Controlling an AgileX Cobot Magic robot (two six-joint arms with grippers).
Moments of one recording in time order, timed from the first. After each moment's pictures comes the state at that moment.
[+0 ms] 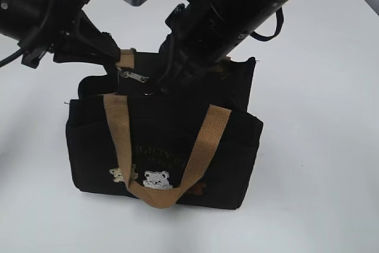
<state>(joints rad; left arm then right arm) -0.21 1.59 -1.13 -0.97 0.92 0.45 0.62 1.73 -1.36 0.55 0.79 -0.83</state>
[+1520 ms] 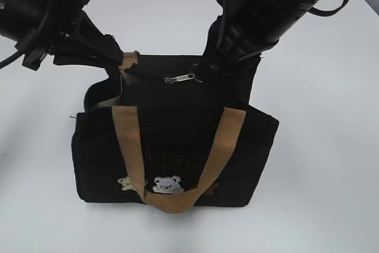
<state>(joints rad) -0.22 1.57 -1.13 -0.97 0.96 0.45 0.55 1.61 -1.36 0.41 0.97 -0.65</state>
